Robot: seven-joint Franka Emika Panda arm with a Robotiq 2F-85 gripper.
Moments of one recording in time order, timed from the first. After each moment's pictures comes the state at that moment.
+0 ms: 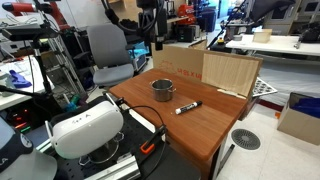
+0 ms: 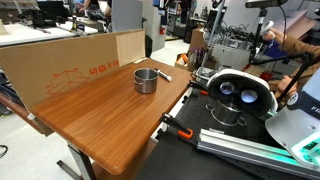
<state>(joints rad) -0.07 -0.20 0.04 -2.40 -0.04 2.11 0.27</state>
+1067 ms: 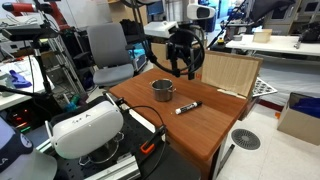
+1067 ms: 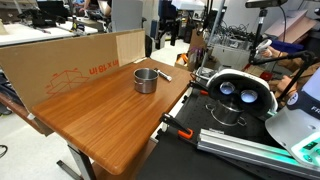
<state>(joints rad) -0.08 0.13 -0.08 -2.34 -0.07 2.45 0.11</state>
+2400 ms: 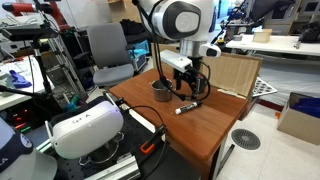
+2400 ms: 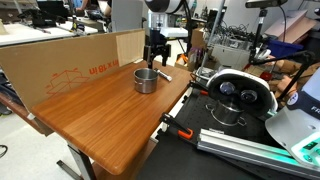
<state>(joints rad) -0.11 0.45 -0.07 -2.16 0.11 2.48 -0.06</state>
